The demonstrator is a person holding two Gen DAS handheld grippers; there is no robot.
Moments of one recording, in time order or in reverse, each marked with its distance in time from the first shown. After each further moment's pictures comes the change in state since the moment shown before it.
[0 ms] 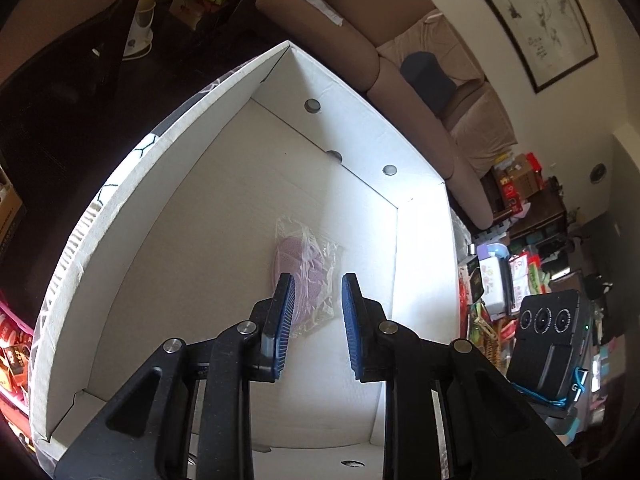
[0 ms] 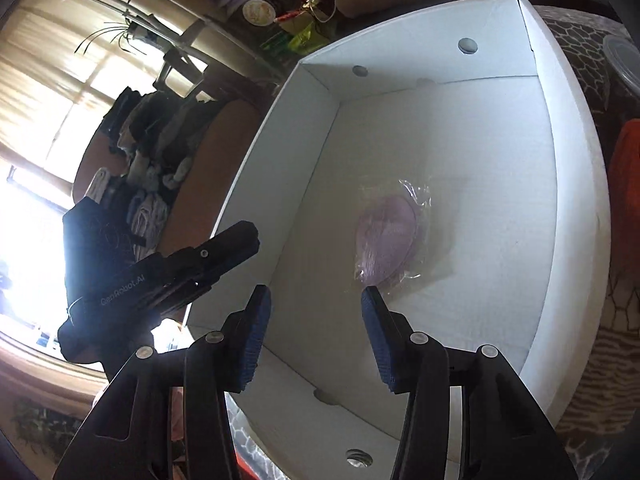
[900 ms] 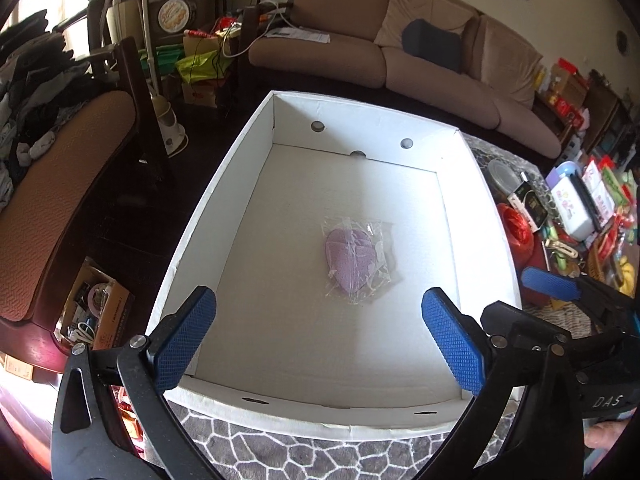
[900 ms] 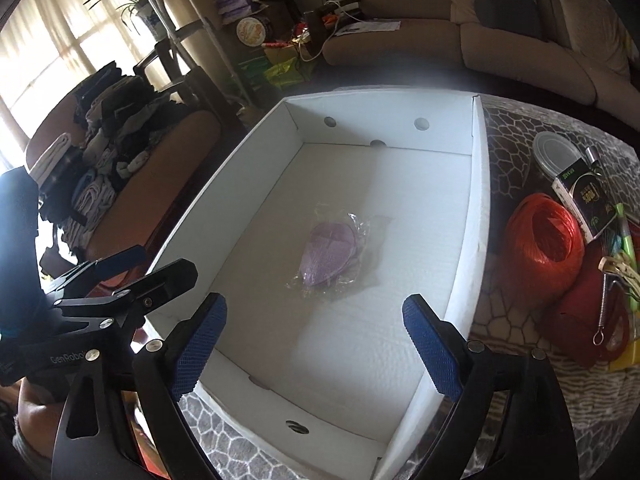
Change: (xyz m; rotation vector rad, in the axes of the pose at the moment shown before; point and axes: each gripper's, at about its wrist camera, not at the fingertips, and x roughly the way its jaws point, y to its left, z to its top) left arm -0.051 -0.088 -0.058 0.393 -0.096 0.406; right arm -0.058 0.046 -0.032 -0.215 -0.152 -0.318
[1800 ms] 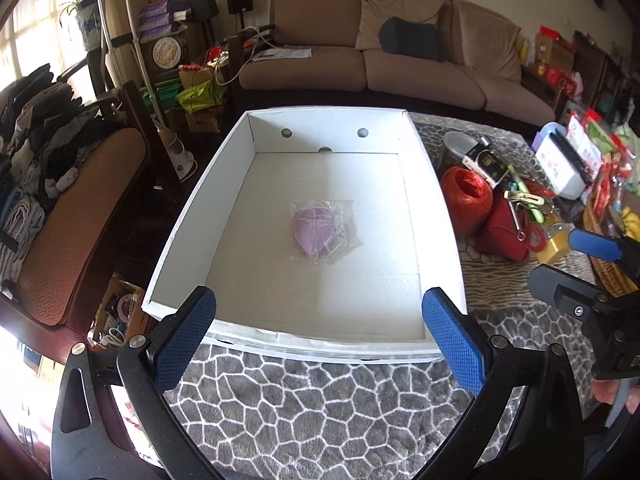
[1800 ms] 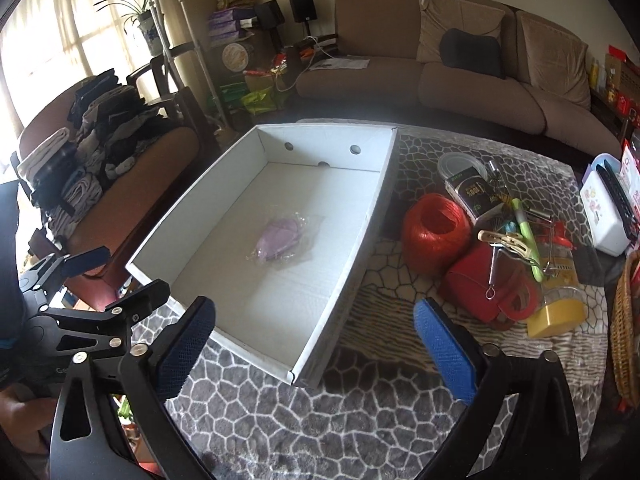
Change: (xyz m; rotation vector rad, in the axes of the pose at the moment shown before) left arm -0.070 -0.087 -0.048 0.127 -0.047 0.077; right arm -0.106 -0.027 -0.054 -0.032 -0.099 -0.137
